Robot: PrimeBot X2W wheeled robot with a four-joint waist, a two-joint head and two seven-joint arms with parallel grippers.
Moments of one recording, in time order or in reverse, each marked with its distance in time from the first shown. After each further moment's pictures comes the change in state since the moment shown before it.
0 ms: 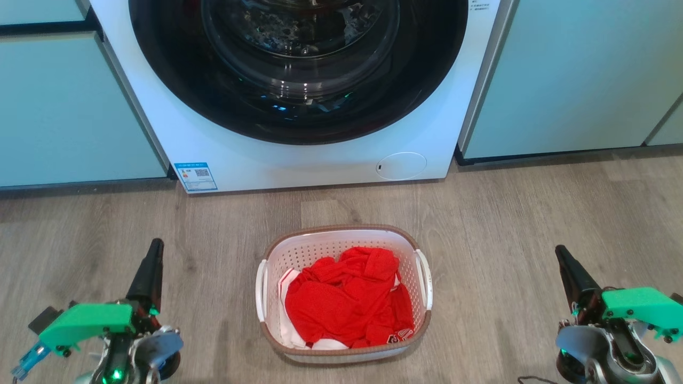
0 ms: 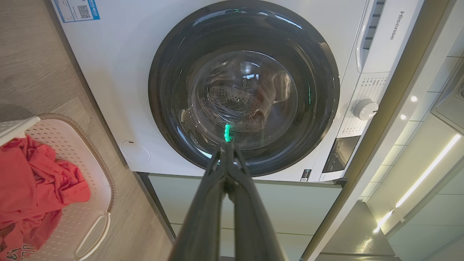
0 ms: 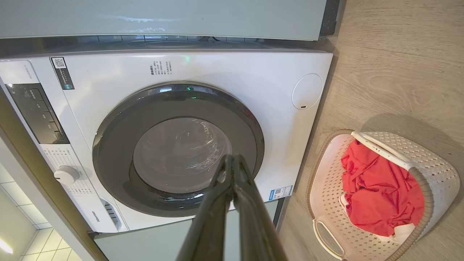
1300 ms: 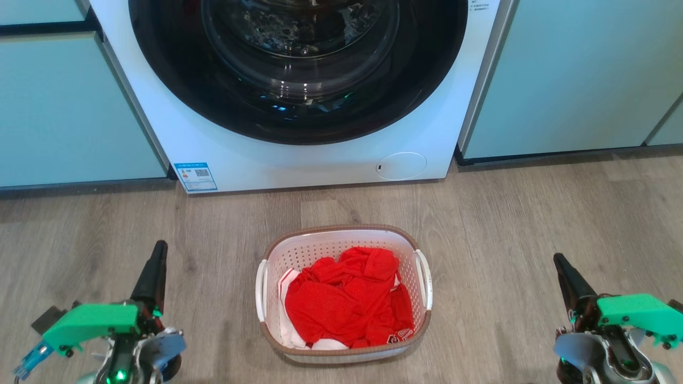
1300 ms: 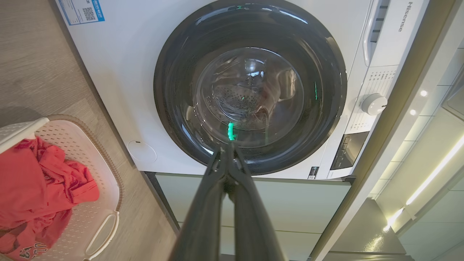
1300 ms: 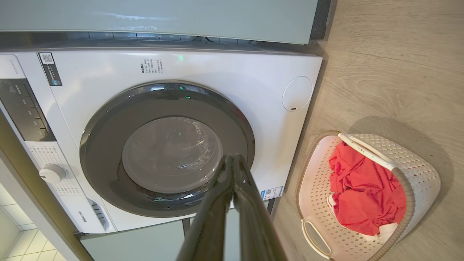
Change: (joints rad) left arm 0.004 0.000 -0.016 0.000 0.029 0.008 -0.015; right arm 0.019 0.000 0.013 0.004 -0.032 0.000 -0.018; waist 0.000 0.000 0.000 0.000
